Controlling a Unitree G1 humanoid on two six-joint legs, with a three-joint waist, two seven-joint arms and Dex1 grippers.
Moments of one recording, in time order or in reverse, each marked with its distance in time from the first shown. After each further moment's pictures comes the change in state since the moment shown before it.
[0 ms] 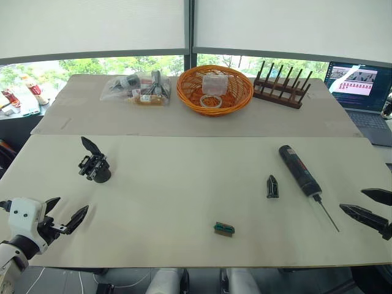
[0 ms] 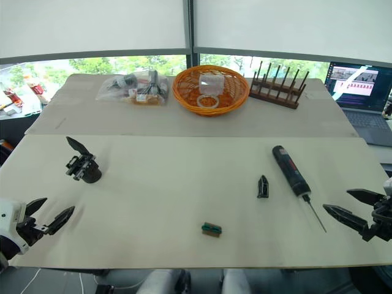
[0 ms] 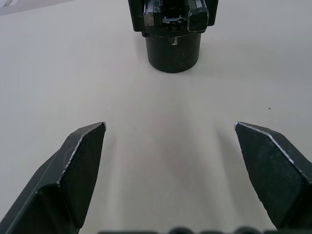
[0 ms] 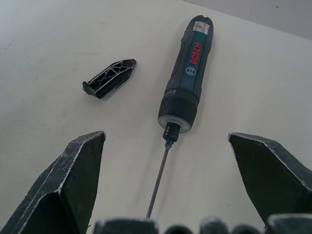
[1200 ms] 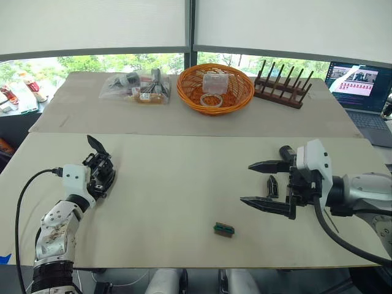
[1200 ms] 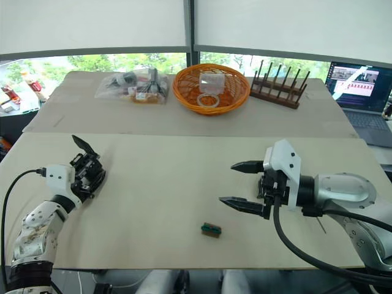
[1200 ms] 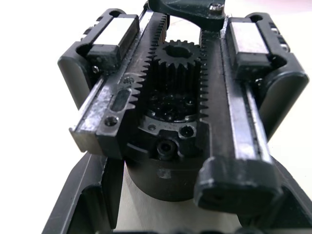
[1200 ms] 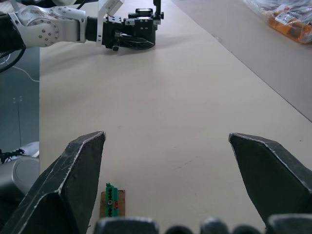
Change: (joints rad) left arm -0.461 -0.153 -0.267 0.296 0.160 -0.115 0.230; right arm -0.544 0.013 0.601 -0.421 0.226 0.127 -0.169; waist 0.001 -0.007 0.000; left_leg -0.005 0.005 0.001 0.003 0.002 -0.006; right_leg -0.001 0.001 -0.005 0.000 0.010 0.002
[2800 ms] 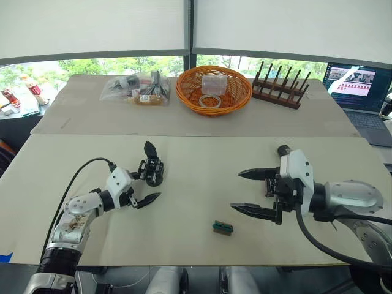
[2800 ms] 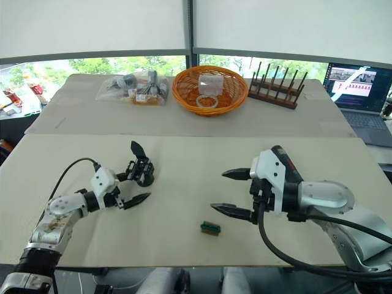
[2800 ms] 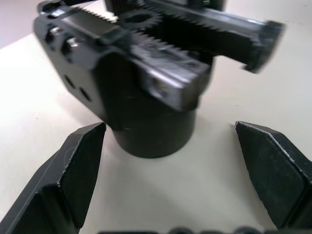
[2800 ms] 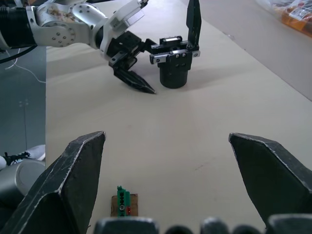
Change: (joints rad) left arm -0.141 0.145 -0.320 0.134 0.002 -0.138 -0.491; right arm 0.024 0.061 0.102 -0.003 -0.067 -0.039 -0.020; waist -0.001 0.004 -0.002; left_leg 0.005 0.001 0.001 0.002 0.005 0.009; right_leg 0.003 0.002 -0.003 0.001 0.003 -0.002
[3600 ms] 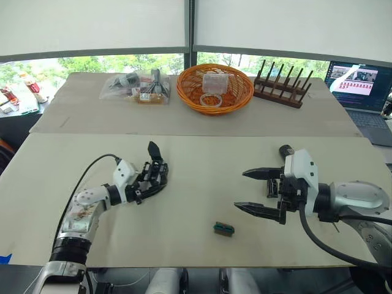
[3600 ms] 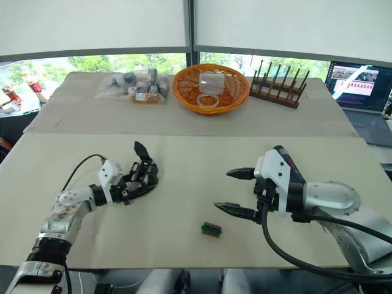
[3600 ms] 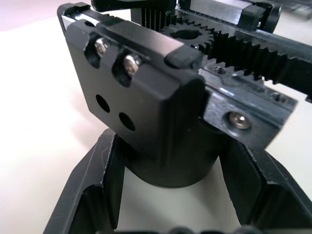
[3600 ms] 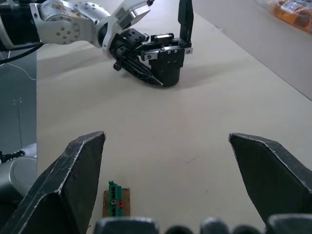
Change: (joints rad) left arm -0.028 -0.108 -0.037 -0.109 -0.051 0.143 -0.046; right arm 0.041 -0.012 -0.040 -0.013 0.001 0.000 -0.018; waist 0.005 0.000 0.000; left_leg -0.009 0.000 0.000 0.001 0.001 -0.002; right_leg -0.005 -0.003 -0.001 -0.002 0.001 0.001
